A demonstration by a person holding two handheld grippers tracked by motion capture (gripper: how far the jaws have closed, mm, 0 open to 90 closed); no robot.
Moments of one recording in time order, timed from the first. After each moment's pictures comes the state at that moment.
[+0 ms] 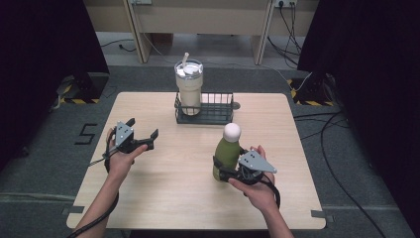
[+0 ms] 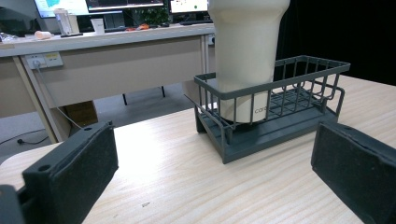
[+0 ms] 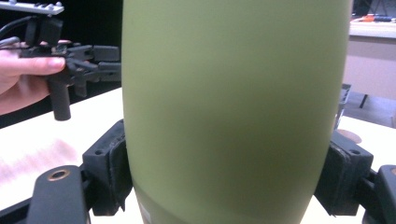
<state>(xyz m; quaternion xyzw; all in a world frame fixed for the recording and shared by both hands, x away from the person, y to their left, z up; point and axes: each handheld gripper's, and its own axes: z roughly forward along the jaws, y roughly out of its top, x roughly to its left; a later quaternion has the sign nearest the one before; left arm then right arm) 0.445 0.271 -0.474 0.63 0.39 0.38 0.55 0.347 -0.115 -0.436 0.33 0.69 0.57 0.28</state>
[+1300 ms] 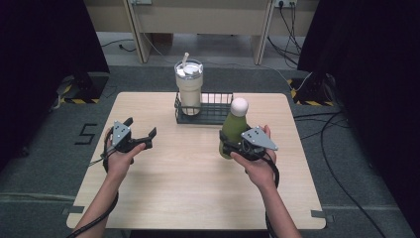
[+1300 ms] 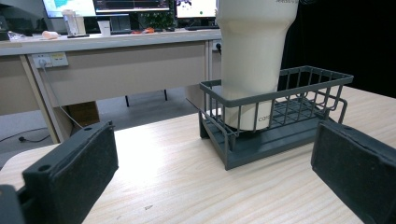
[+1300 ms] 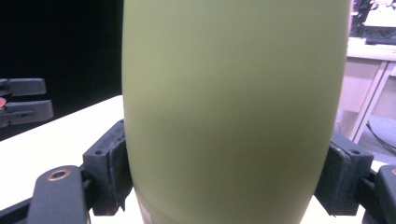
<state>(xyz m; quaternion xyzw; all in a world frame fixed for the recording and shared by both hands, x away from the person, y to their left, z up) 0.444 0.275 -0.470 0.62 0.40 0.38 0.56 0.395 -0.118 -0.406 0.37 0.66 0.56 0.34</state>
